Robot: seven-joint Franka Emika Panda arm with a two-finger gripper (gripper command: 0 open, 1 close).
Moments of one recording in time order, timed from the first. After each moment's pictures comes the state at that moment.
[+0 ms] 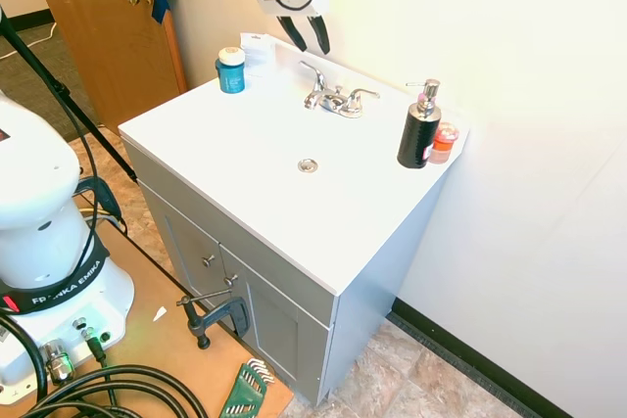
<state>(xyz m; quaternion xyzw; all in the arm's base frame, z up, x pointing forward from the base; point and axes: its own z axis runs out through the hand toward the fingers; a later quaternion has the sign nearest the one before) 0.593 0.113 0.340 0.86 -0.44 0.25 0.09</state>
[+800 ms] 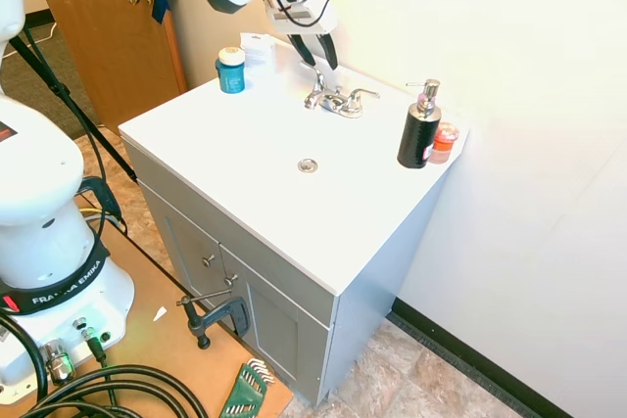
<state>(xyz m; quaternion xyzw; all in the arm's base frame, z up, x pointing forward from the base) 0.616 0.103 0.296 0.85 -0.45 0.24 0.12</state>
